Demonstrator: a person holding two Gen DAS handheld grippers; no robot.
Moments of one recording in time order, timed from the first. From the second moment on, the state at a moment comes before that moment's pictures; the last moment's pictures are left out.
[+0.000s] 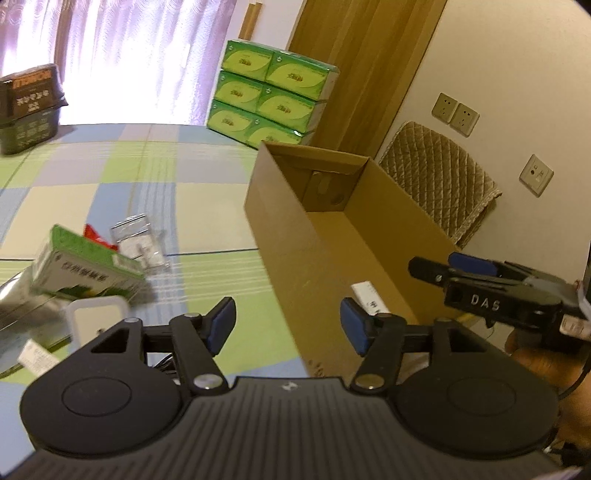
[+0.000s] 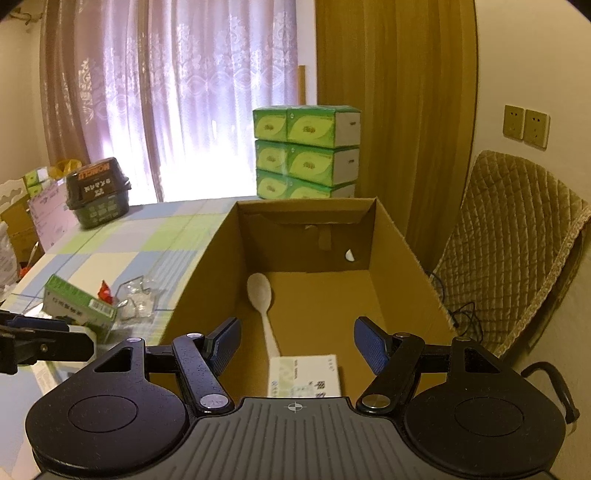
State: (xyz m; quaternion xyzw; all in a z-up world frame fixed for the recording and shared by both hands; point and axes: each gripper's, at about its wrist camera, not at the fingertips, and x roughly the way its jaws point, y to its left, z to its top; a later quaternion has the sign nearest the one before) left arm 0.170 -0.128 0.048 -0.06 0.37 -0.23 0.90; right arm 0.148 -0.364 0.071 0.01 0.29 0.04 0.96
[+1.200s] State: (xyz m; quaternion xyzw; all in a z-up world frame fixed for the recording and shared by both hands) left arm 0.090 0.037 -0.001 0.00 0.40 -0.09 0.91; right arm 0.092 -0.196 0.044 -0.07 0.32 0.23 0.92
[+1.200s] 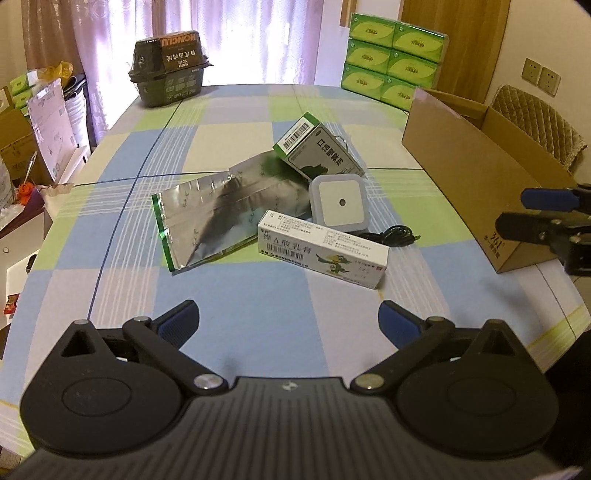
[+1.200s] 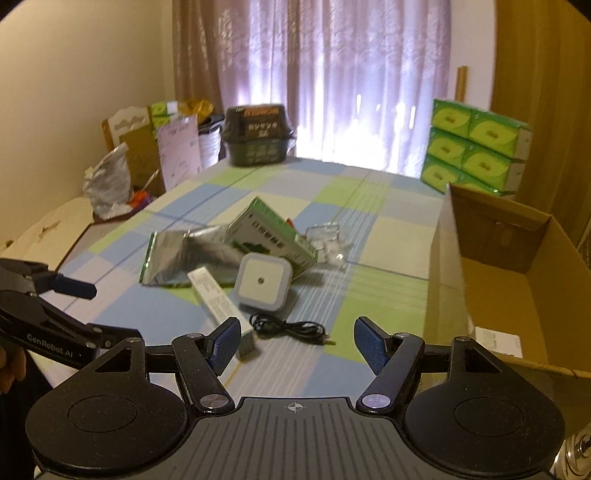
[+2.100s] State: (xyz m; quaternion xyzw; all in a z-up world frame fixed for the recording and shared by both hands) left arm 0.136 0.031 -0.022 -0.05 0.41 -0.11 0.90; right arm 0.165 -0.160 -0.031 -0.21 0.36 0.27 0.87
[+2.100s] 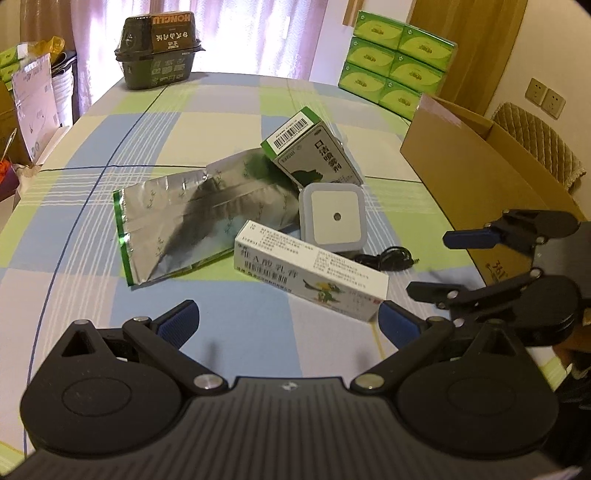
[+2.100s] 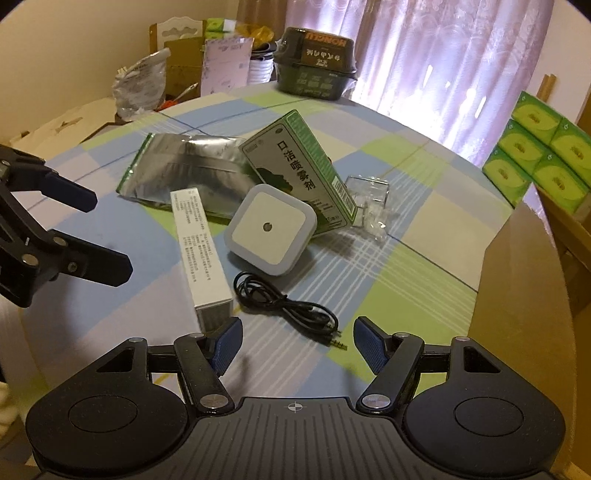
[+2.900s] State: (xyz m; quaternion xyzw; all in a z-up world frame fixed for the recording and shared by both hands) left arm 0.154 0.025 -0.036 -0.04 0.43 -0.11 0.89; right arm 0.137 -0.134 -0.055 -0.18 0.36 0.39 0.83
